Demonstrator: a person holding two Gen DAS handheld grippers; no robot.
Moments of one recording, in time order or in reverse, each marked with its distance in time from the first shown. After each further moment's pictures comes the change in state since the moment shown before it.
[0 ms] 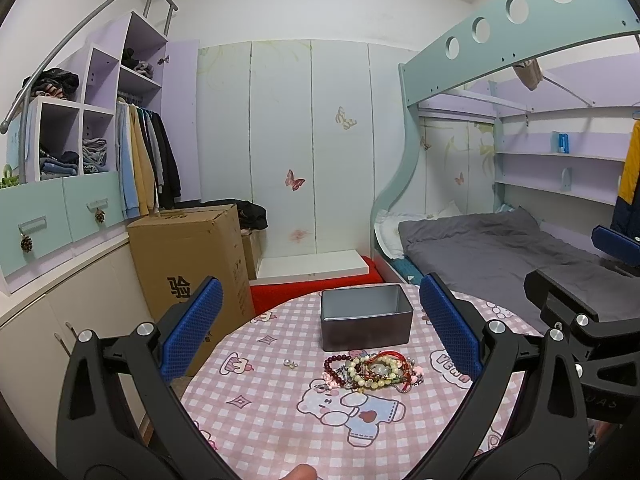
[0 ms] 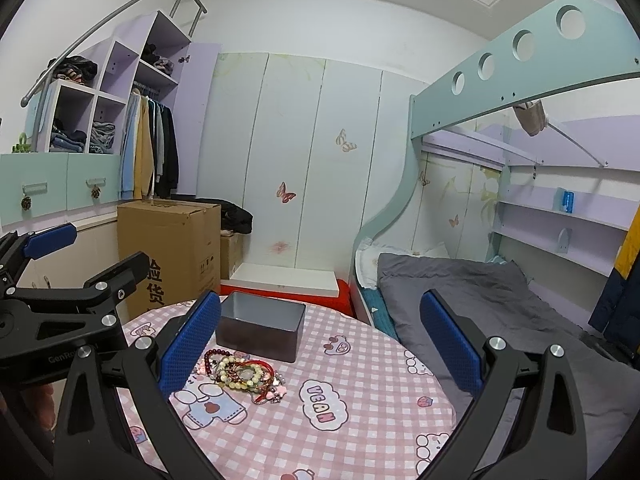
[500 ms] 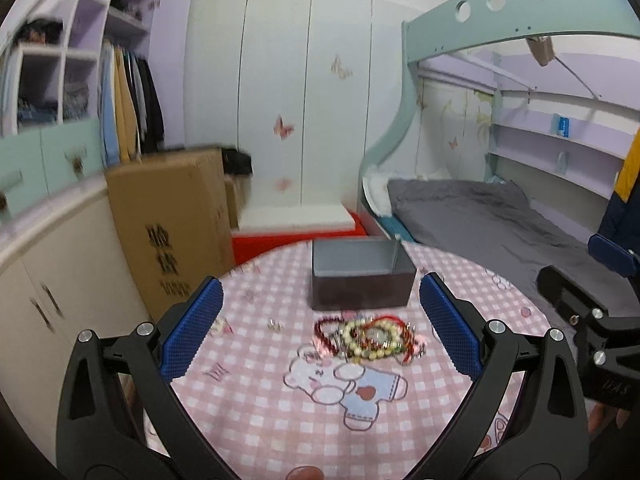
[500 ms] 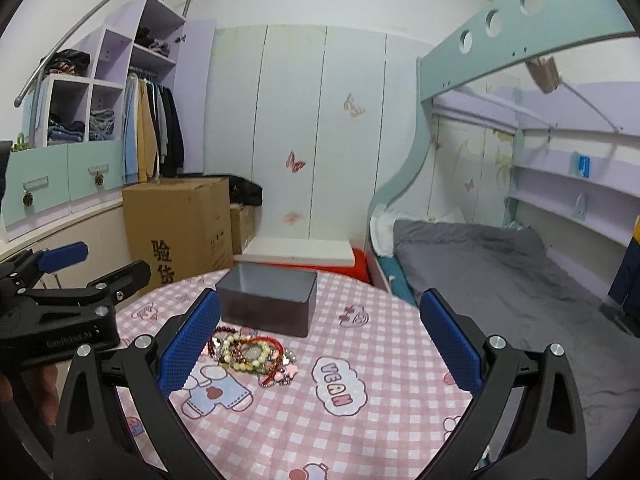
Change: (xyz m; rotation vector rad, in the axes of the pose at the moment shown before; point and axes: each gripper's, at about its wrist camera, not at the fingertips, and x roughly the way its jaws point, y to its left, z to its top) left arm 0.059 0.019 -0.028 -0.077 0.208 -0.072; right arm 0.040 -0.007 -0.020 0.055 0.120 0.056
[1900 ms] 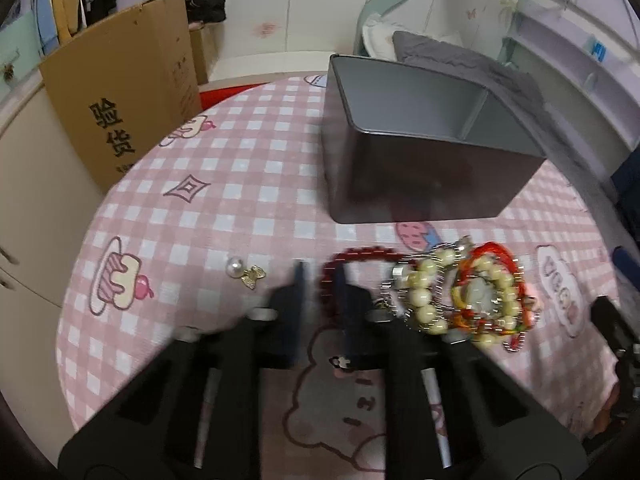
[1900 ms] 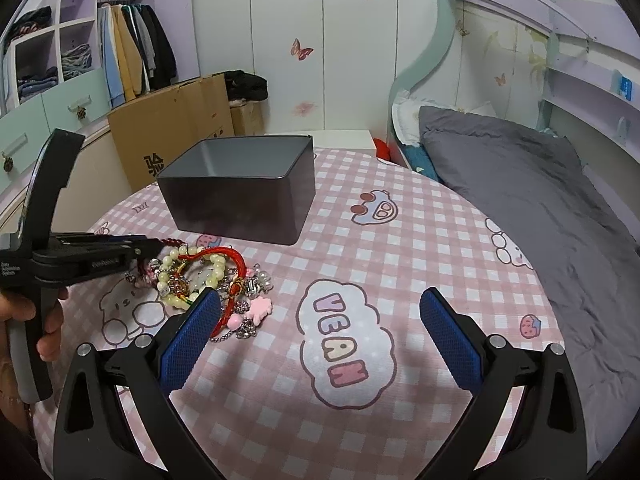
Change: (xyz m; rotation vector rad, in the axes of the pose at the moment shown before) left arm 0.201 0.028 -0.046 -0.032 0.555 -0.098; right arm 0.122 -0.028 -0.055 0.052 0.383 0.098
